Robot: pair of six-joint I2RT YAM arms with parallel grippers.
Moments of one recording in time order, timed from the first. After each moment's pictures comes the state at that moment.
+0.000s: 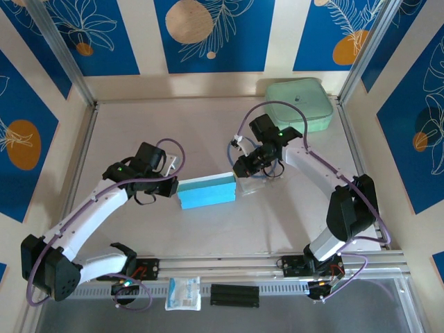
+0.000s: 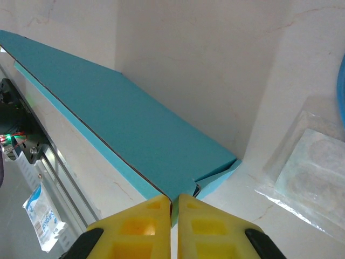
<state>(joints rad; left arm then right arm) -0.50 1.14 0.97 -0.89 0.18 -0.19 0.50 1.59 1.31 -0.93 -0.55 -0.03</state>
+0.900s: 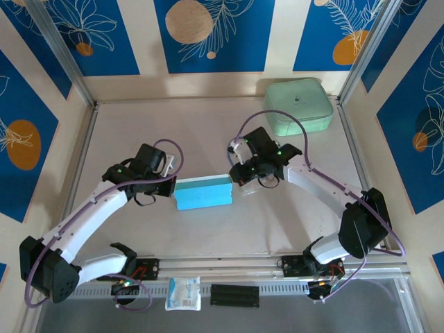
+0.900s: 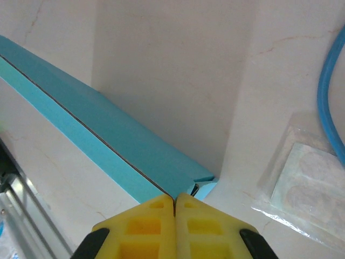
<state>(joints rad) -0.51 1.13 0.96 -0.88 0.10 -0.25 0.64 1.44 1.14 -0.69 -0.33 0.11</state>
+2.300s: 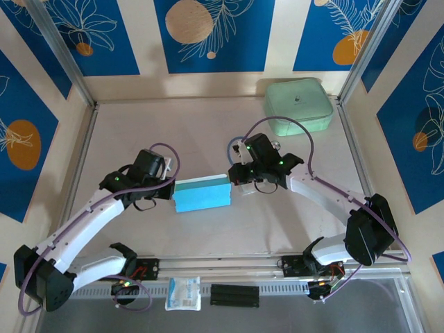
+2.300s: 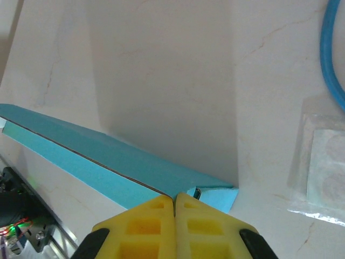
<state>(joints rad) -0.55 1.05 0.90 -0.84 0.06 -0.34 0.65 1.38 1.02 -0.53 -0.32 0.45</state>
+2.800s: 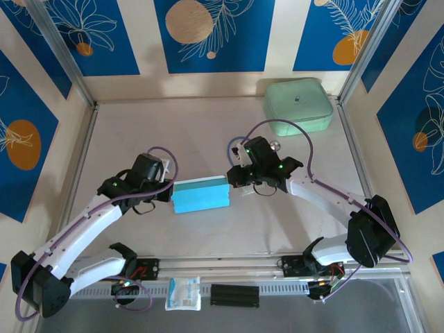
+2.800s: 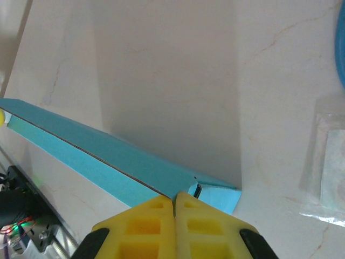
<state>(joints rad) -0.55 1.00 0.84 -0.80 0.03 -0.35 0.68 1.37 0.98 -0.47 -0.30 0.46</state>
